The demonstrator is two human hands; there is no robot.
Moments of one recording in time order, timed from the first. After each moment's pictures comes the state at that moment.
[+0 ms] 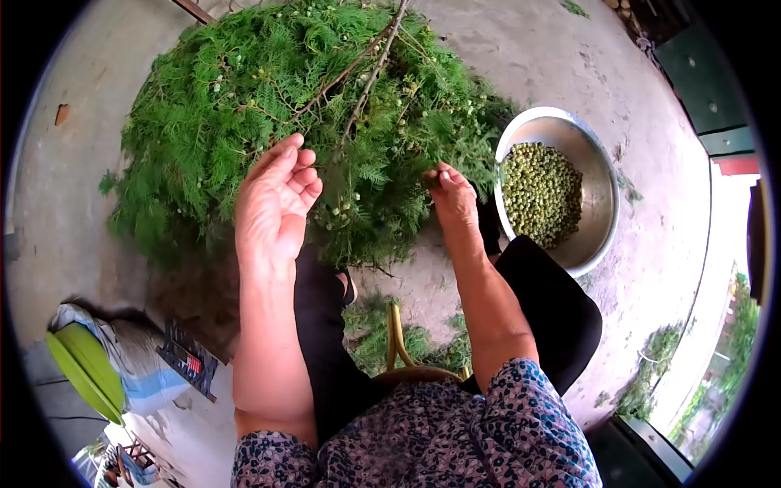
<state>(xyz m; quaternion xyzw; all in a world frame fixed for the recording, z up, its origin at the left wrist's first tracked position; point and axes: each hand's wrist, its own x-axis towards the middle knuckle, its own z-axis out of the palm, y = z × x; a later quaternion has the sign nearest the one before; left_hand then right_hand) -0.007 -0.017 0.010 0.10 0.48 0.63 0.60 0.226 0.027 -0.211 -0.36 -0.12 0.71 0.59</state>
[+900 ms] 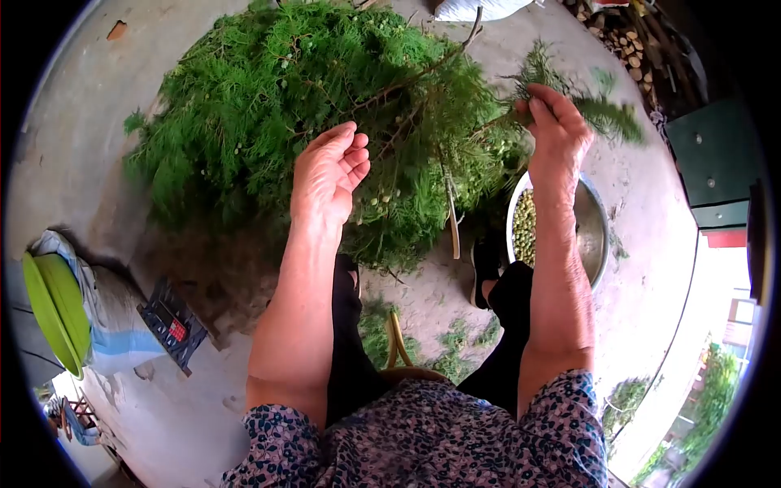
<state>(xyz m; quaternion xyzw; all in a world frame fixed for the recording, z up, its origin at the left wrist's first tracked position) -0.042 -0.027 0.009 0.03 0.46 0.68 0.57 0.174 0.074 0.067 -0.45 -0.55 0.38 0.59</state>
